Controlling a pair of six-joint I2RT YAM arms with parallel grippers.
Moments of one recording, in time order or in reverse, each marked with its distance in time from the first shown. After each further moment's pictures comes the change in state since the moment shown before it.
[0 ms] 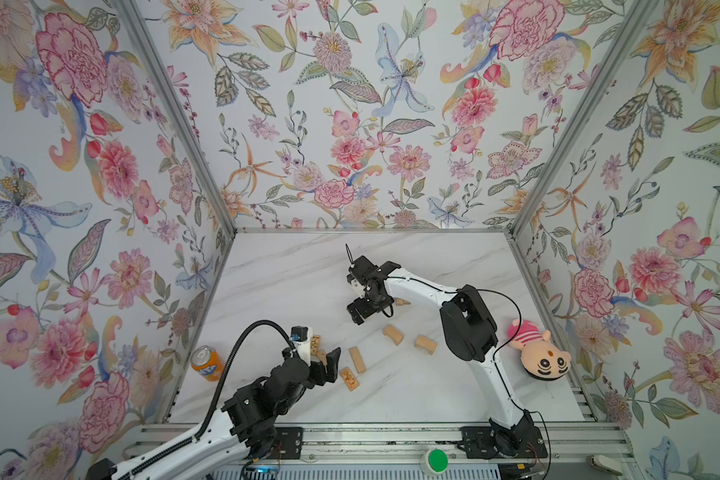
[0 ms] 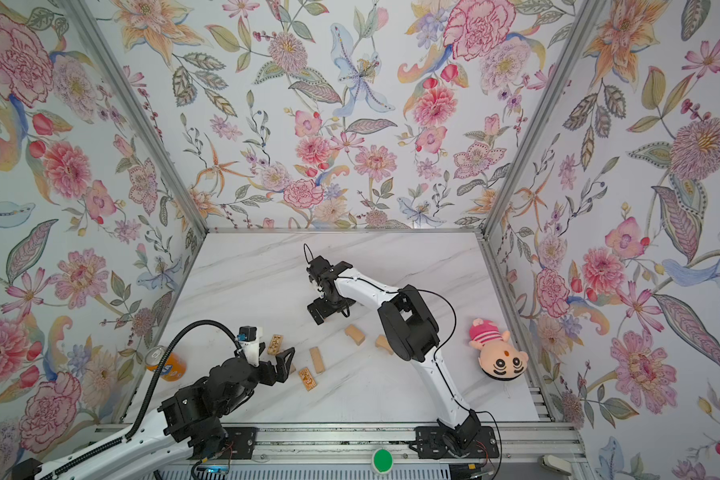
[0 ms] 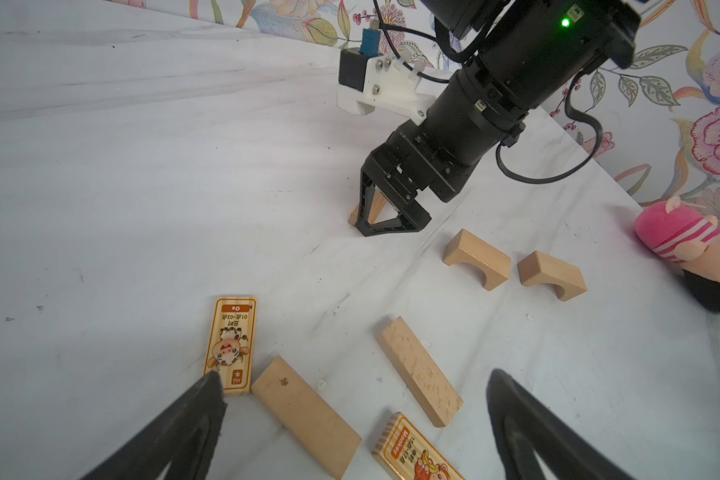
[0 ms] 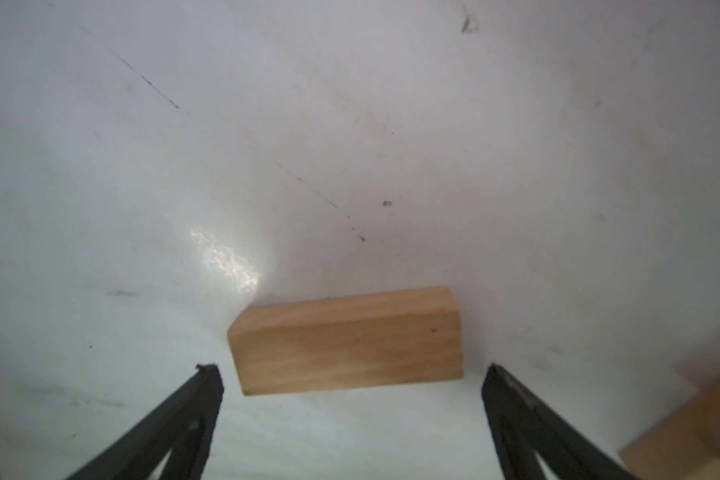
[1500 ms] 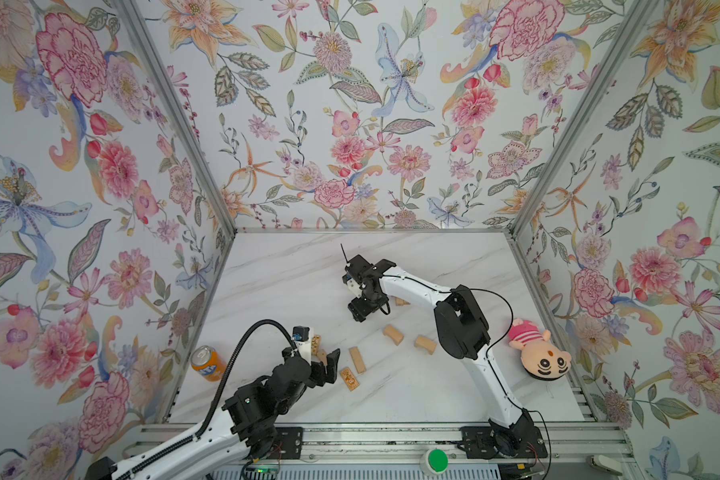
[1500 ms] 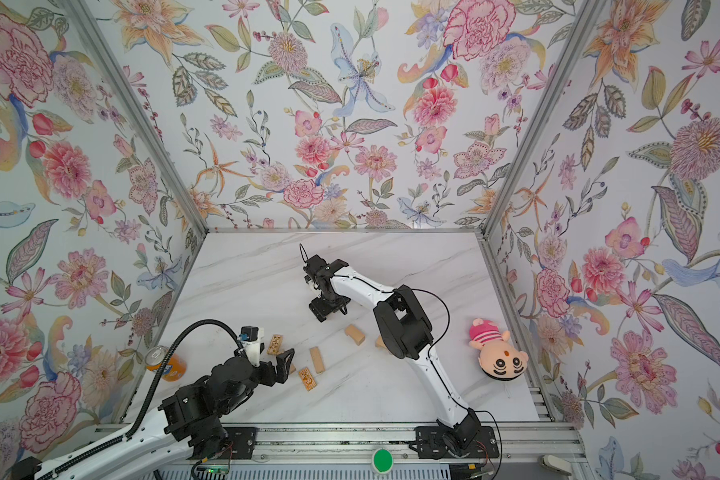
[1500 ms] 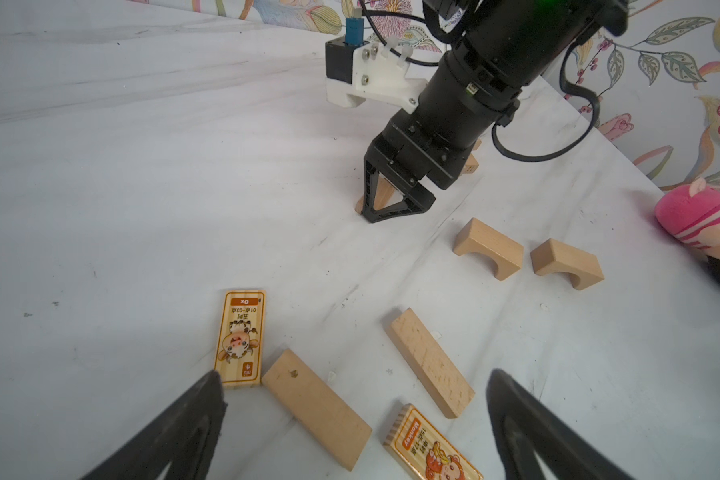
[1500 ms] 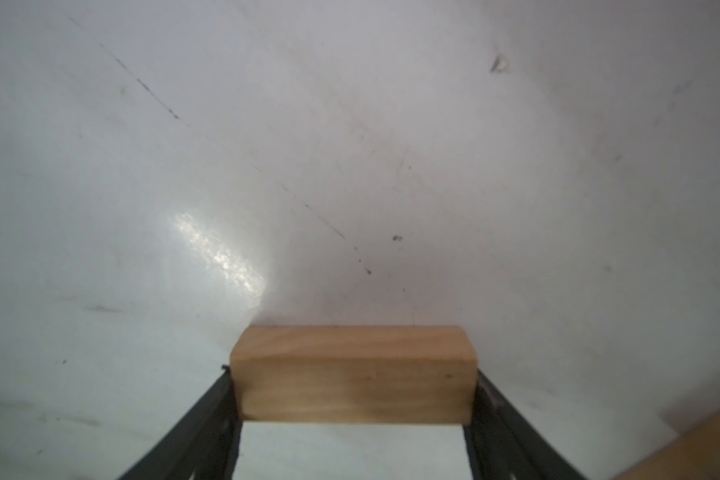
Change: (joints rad) left arm 0.000 0.025 0.020 -0.029 -0.003 0.019; right arm 0.005 0.074 0.098 -0.047 0.005 -0.040
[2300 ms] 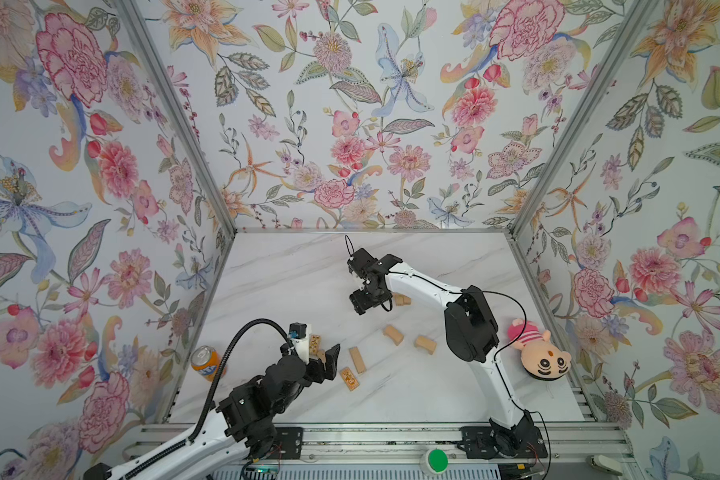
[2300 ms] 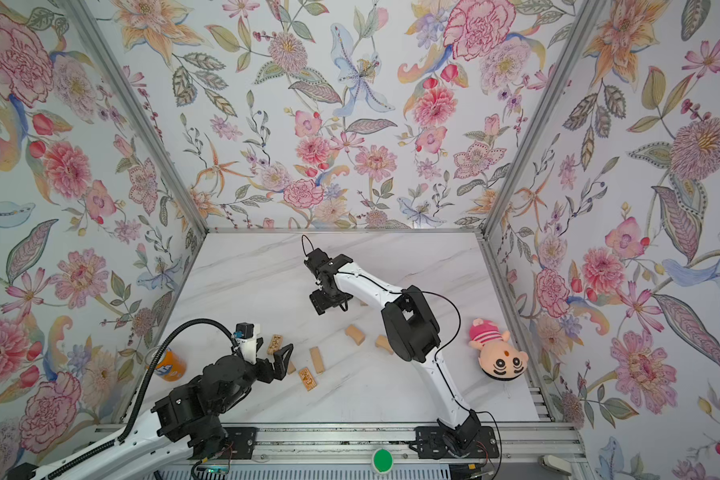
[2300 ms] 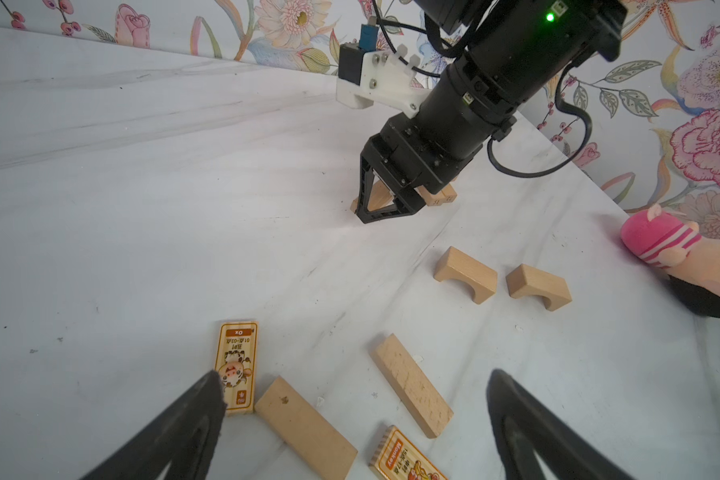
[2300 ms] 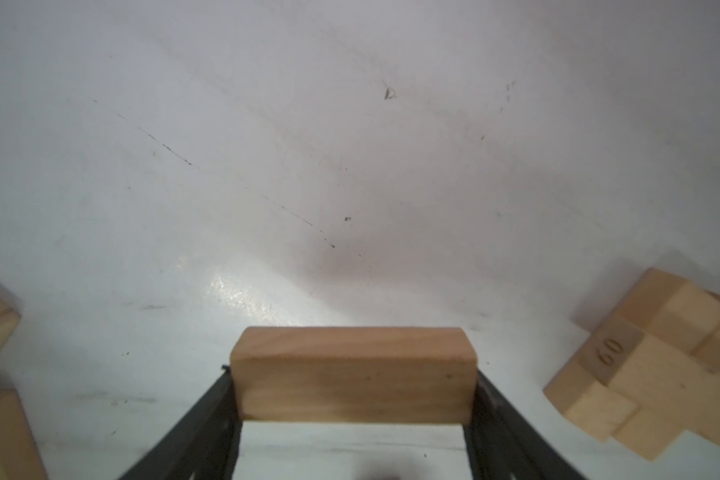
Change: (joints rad) left arm 0.005 -0.043 0.033 0.000 0.003 0.033; right arm -0.002 -0.085 -0.022 -0.003 0.043 0.153
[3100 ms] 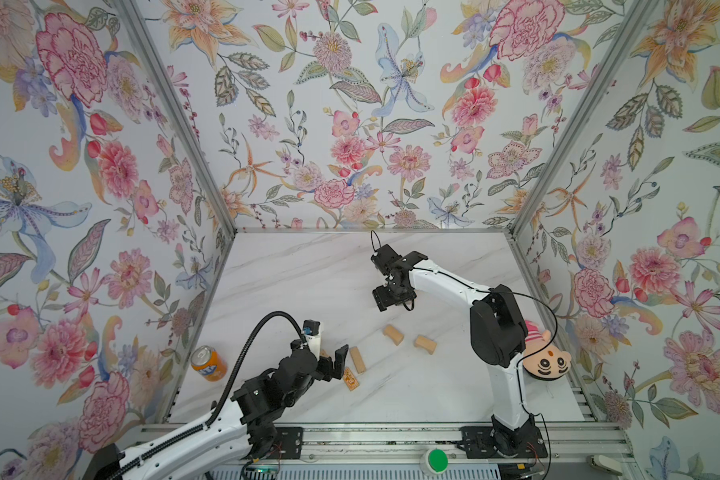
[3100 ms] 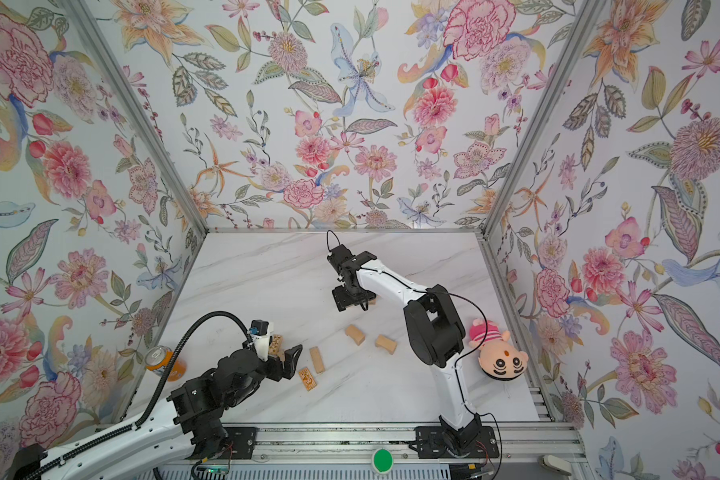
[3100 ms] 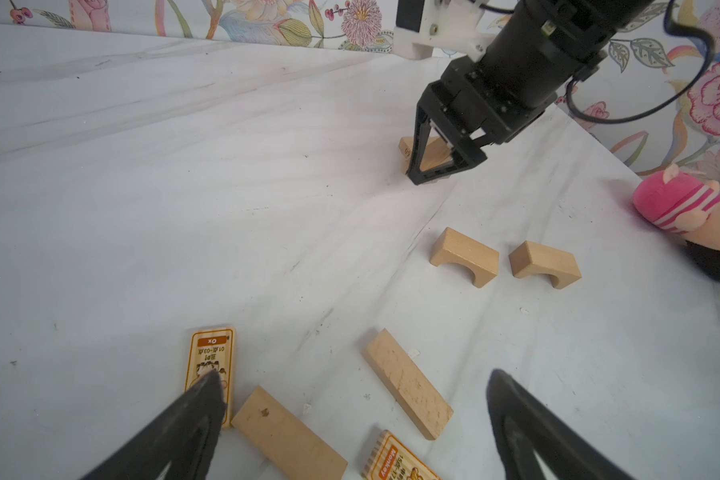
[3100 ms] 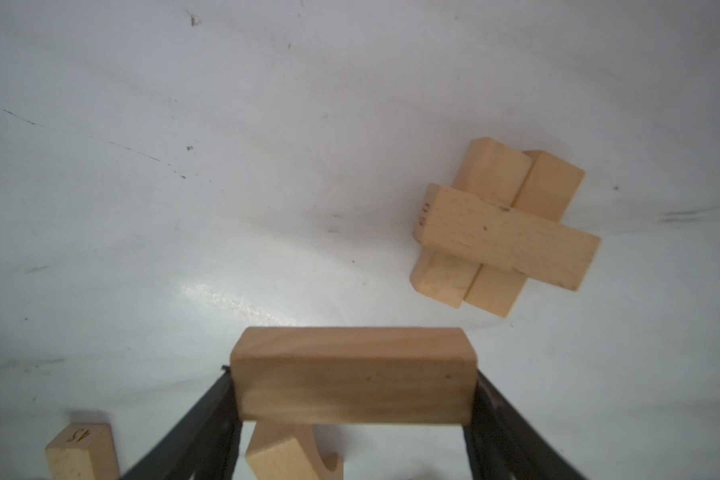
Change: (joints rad) left arm 0.001 0.201 0.023 0.127 0.051 0.051; right arm -0.110 -0.228 -0.266 0.027 0.064 0.069
